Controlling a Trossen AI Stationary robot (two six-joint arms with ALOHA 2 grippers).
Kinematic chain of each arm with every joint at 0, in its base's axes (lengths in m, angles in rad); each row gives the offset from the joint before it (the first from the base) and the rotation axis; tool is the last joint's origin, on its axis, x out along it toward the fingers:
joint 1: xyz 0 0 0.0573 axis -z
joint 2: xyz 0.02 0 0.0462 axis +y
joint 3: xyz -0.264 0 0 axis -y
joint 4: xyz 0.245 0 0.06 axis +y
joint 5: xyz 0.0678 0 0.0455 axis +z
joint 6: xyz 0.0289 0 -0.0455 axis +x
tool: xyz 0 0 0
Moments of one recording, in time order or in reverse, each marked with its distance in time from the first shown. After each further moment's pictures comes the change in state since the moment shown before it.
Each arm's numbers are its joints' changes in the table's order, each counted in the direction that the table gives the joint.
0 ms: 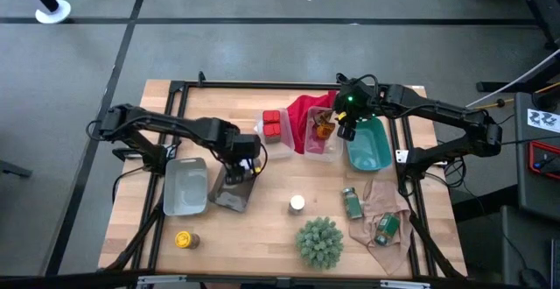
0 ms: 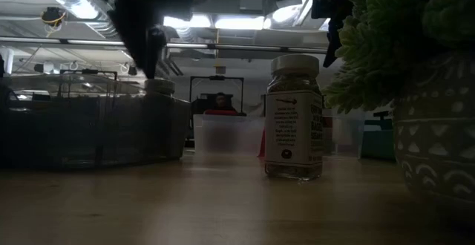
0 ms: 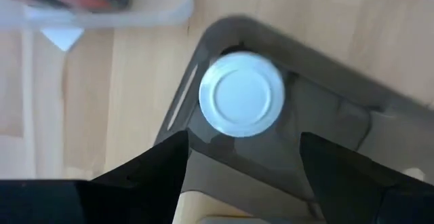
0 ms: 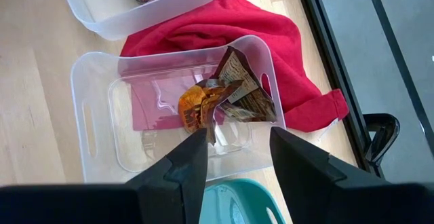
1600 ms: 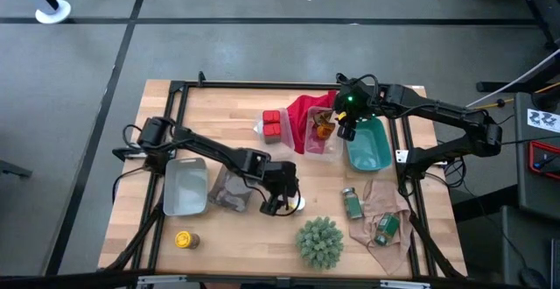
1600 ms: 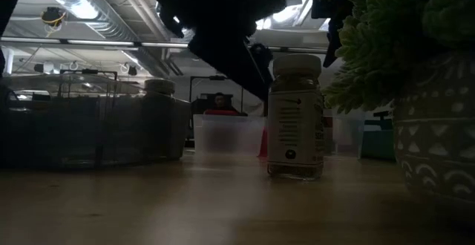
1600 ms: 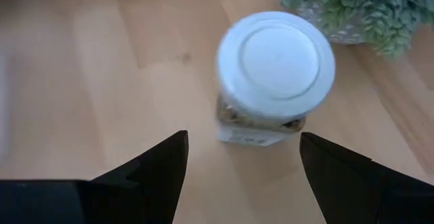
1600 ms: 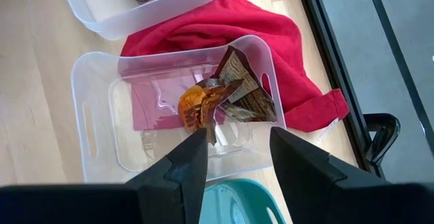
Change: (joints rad) left arm 0.128 0.382 0.074 -0.759 -0.208 0.357; right arm 0.000 0.000 0.001 0.001 0.001 0.000
